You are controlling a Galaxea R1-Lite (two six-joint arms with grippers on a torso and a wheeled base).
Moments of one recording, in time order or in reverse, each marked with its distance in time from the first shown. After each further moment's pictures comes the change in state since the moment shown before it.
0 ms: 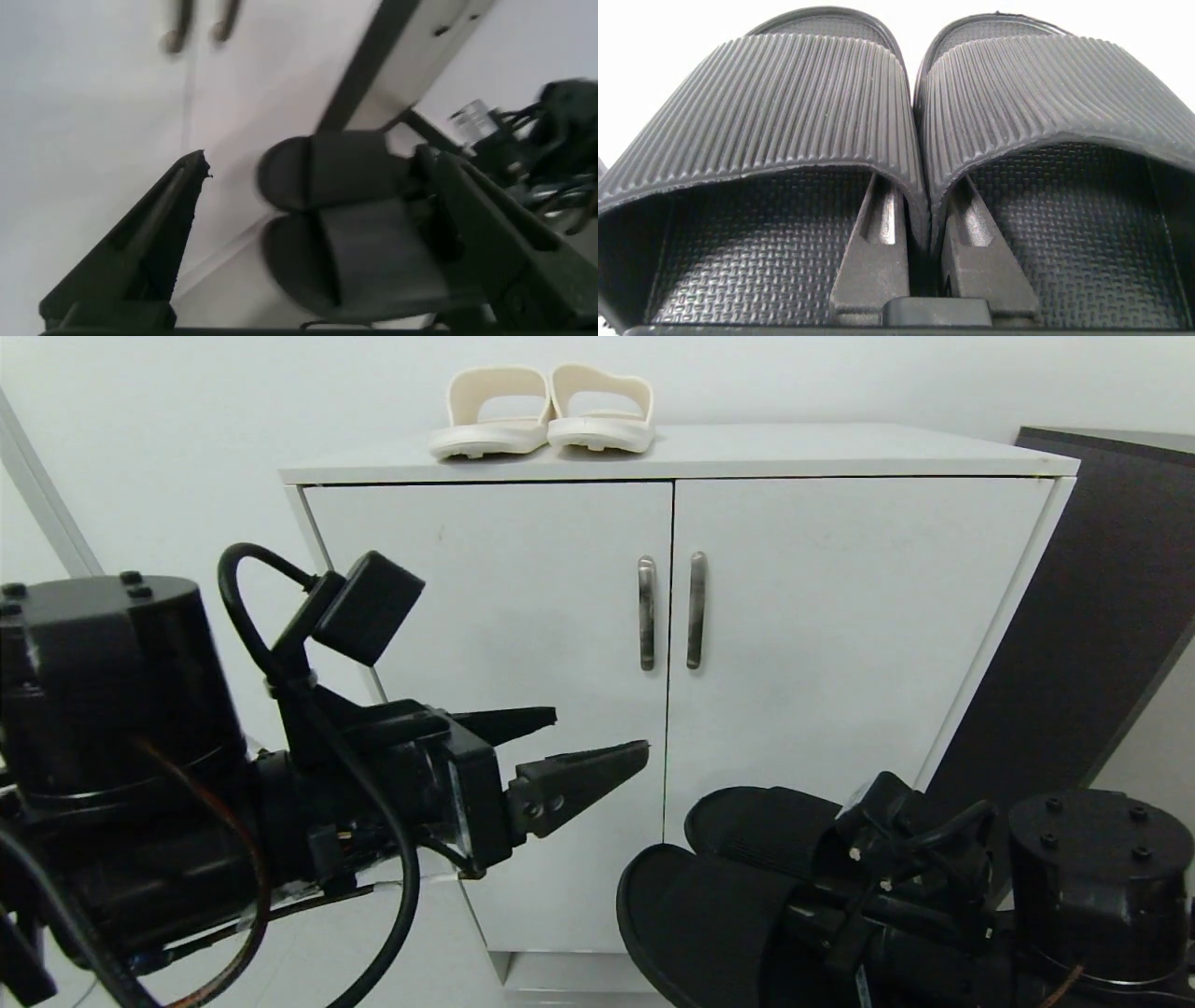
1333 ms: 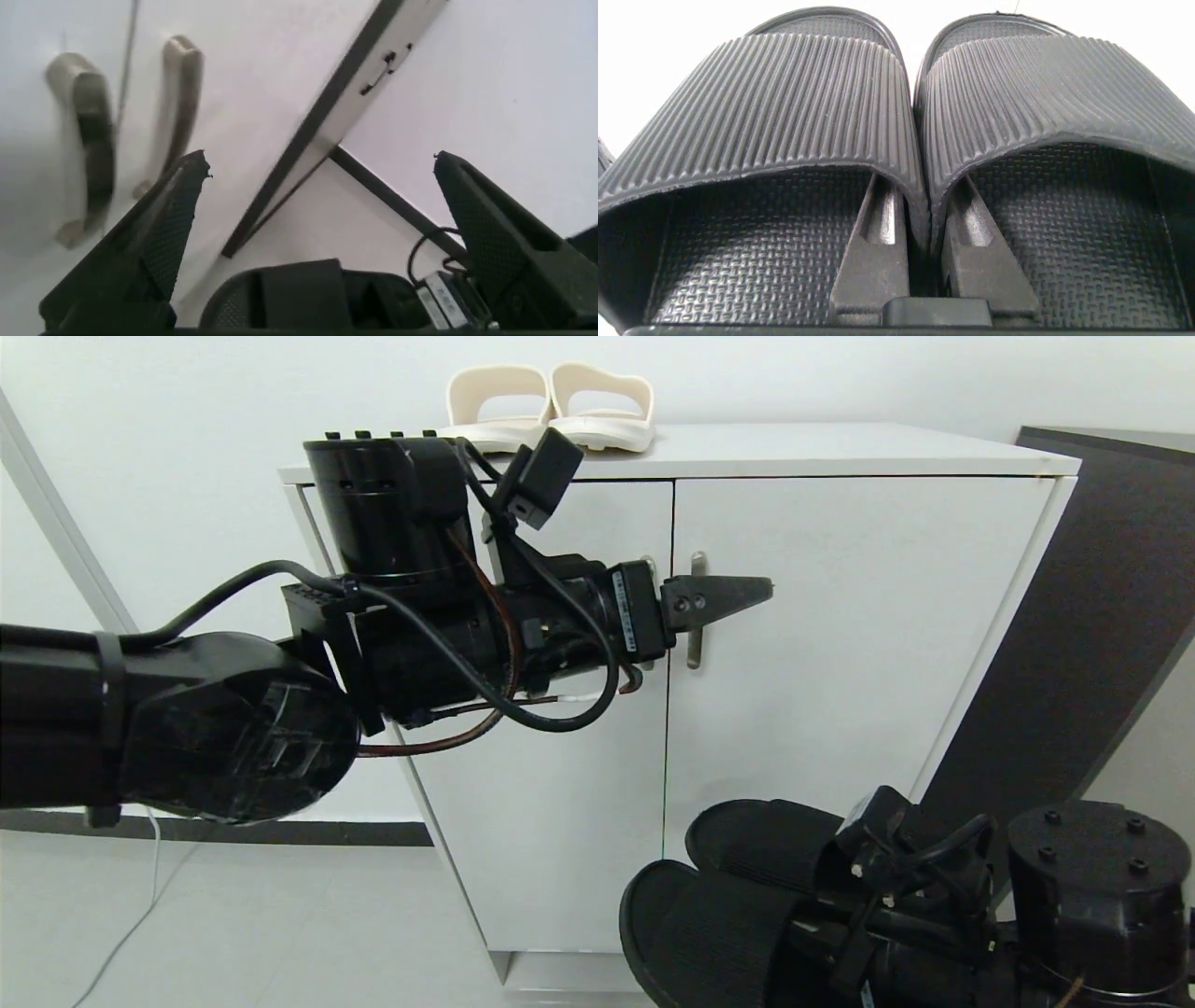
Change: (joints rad) left arm 0.032 0.363 -0.499 0.014 -0.213 -0.156; right arm 0.000 0.000 0.024 0.000 0.017 -0.003
